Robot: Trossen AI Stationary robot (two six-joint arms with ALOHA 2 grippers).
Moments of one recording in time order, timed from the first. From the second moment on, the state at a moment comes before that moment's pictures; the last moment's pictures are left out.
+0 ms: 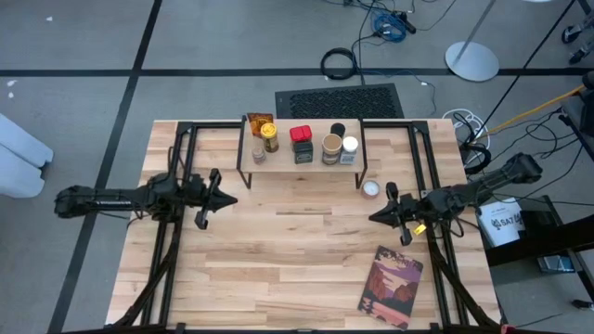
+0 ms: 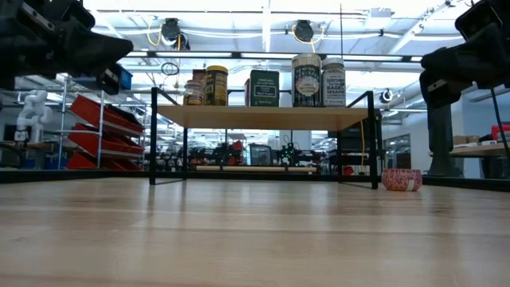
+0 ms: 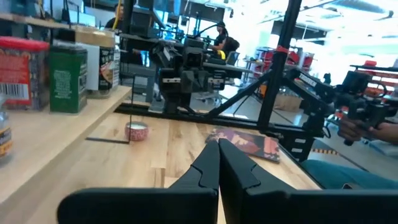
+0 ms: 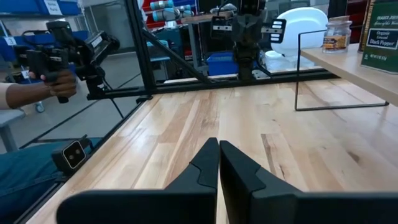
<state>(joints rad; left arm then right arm) 0.09 0.27 0.01 0.35 0.23 -0.18 0.37 0.32 0.01 0.26 0.23 0.17</state>
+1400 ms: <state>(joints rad) 0.08 0.00 0.01 0.04 0.17 -0.10 0.17 0.00 0.01 0.03 -0.12 0.04</state>
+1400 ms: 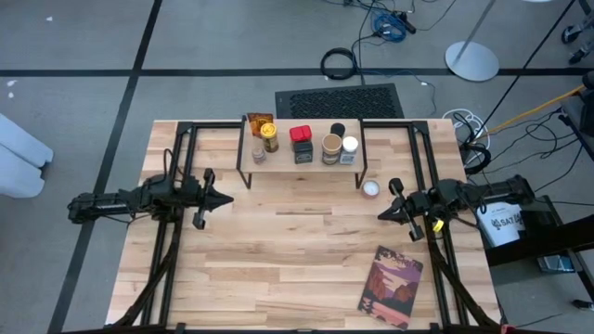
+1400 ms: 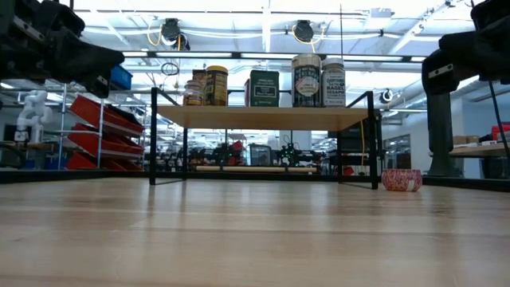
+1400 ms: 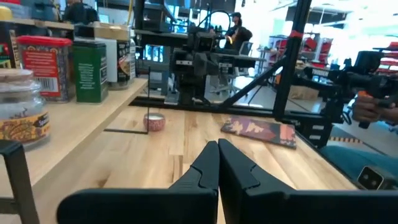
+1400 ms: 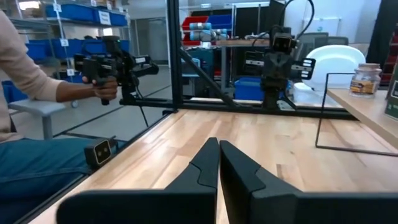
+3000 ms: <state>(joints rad) 0.02 0.06 0.01 0.01 0.03 0.06 0.09 0.00 0.01 0.01 -0.02 -0.03</state>
